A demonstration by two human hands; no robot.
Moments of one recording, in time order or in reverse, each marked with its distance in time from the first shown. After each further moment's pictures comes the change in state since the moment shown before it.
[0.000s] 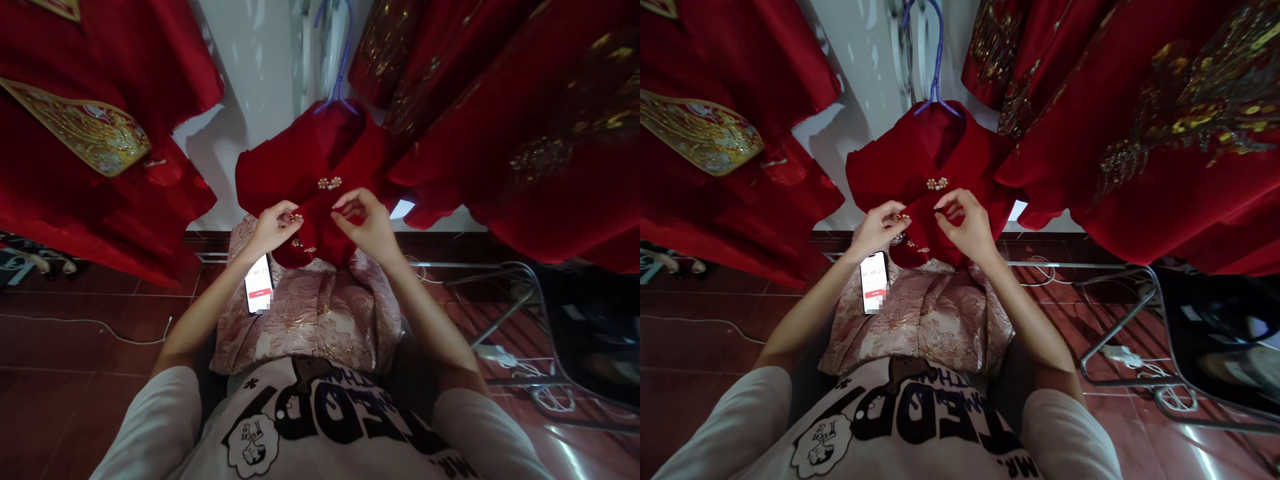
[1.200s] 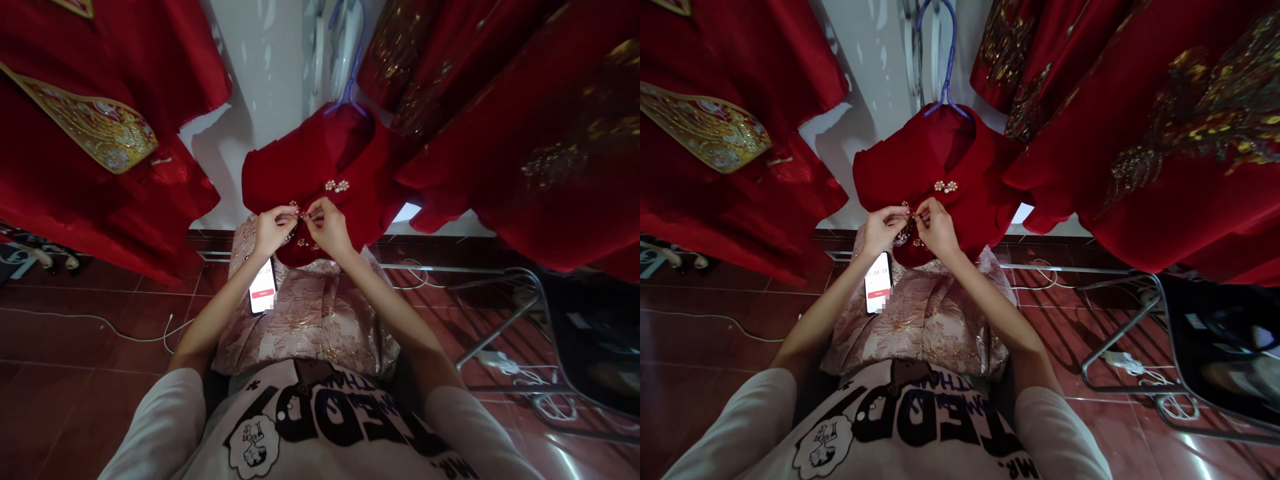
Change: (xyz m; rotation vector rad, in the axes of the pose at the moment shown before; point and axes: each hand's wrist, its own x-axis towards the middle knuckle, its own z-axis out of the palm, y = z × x) left_hand -0.001 -0.032 0.006 -0.099 0.273 -0.135; right_hand 0.016 0.037 0.078 -0.129 -0.004 0.054
